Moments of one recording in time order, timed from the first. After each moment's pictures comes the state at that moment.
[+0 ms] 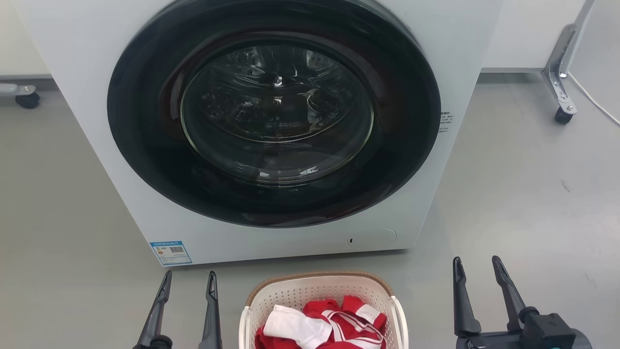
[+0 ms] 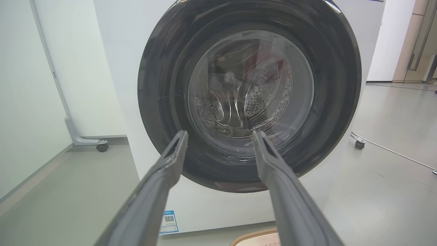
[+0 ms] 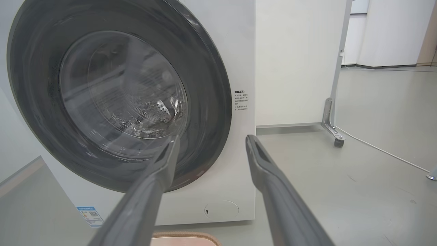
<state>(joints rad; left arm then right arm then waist) 0.13 0.06 -0.19 -0.04 -0.12 0.12 -0.25 0.04 -0.05 0.21 0.04 0.18 -0.12 -0.25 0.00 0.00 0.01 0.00</state>
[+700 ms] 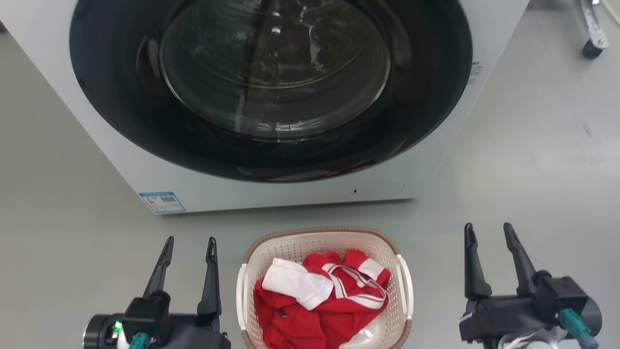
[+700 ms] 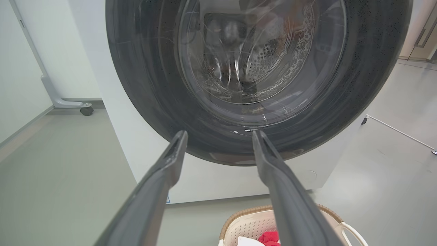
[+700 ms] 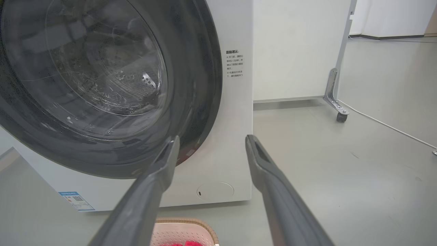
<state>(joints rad) -0.04 0.06 -0.18 0.11 -0.18 0.08 -0.25 -0.08 -0.06 0.16 0.13 0.20 -0.08 -0.25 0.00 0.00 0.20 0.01</state>
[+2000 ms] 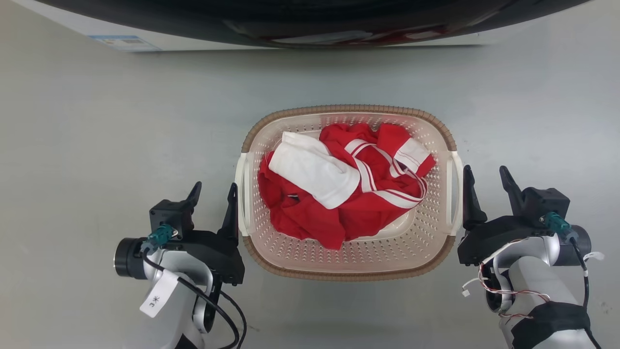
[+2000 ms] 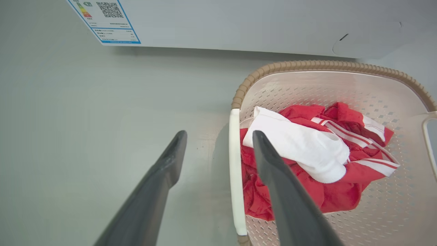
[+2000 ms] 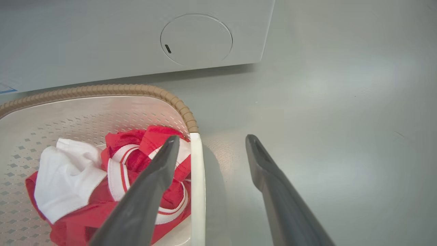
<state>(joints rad) -0.51 0.03 -0.27 0.70 -0.36 0.01 -0.20 -0.53 -0.08 0.14 0.66 0.22 -0.03 -0.23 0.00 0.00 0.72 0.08</state>
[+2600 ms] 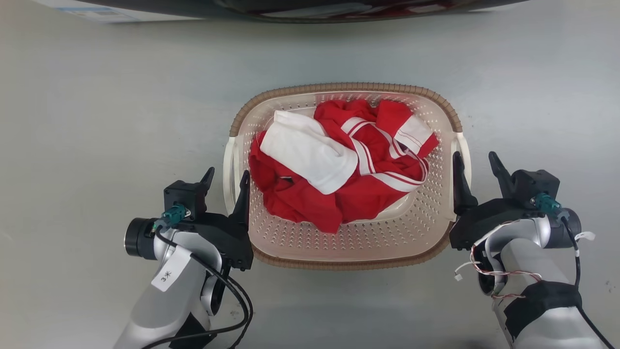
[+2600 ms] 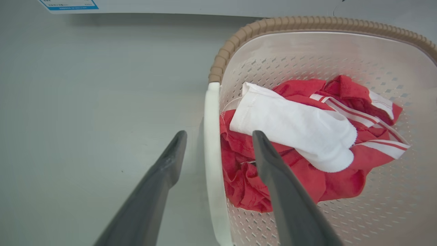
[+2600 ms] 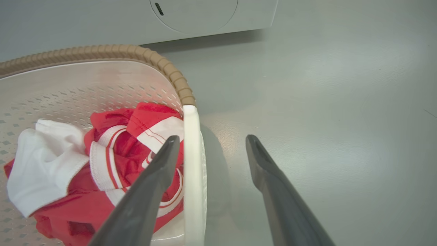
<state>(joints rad) -0.62 0.03 -0.38 0.81 -0.43 0.00 -0.22 -0.63 -0.07 0.18 0.78 0.25 -0.02 -0.24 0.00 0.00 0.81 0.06</state>
